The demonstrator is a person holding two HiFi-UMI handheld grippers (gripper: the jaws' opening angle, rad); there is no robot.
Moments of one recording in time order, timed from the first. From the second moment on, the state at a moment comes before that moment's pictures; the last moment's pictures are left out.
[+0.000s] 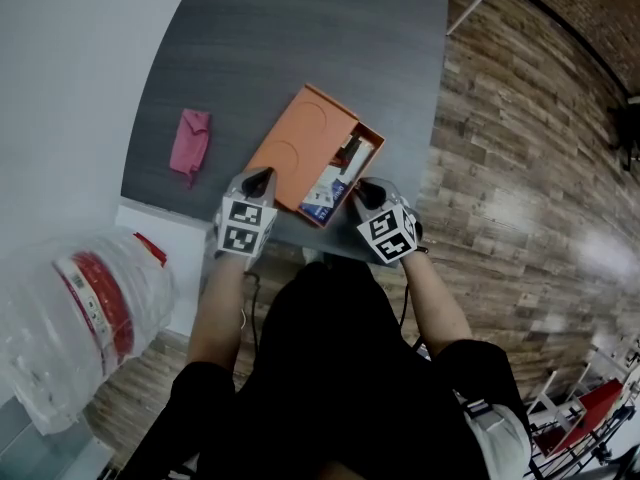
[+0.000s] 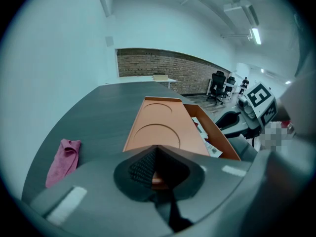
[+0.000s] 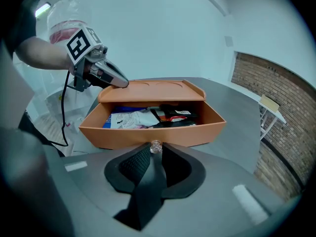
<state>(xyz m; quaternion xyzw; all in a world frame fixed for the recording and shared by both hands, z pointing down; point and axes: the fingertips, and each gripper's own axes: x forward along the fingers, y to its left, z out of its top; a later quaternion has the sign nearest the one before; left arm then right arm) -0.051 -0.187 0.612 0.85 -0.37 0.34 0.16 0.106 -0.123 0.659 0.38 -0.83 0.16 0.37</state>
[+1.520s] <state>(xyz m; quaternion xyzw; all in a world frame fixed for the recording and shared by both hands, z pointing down) -0.055 -0.190 0.615 0.85 -0.37 0.34 0.16 0.141 -0.093 0.663 0.40 -0.82 0.16 0.38</state>
